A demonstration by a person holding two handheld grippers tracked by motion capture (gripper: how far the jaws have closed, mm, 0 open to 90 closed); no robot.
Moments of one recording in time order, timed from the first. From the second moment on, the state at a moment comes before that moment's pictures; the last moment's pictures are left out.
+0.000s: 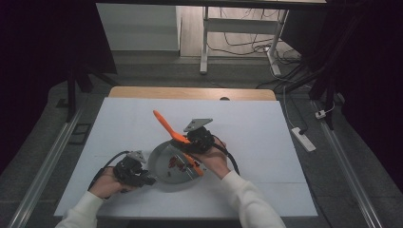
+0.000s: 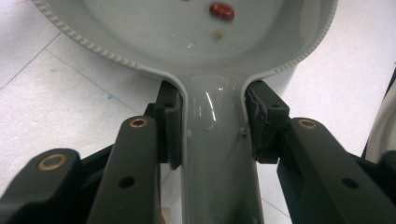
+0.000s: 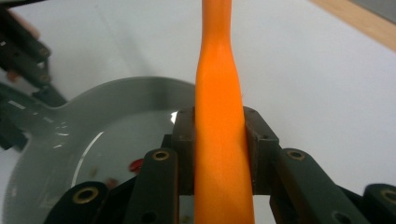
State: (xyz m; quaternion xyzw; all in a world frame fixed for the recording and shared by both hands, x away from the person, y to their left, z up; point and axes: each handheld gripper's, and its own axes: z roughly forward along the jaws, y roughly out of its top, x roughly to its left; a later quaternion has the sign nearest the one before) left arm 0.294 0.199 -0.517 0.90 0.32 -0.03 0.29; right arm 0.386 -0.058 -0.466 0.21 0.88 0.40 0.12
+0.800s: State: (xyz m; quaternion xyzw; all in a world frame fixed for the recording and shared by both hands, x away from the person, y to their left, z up) left arm 0.293 0.199 -0.518 0.90 0.32 -0.03 0.29; right arm 0.378 -0.120 -0.478 0.31 0.87 0.36 0.14
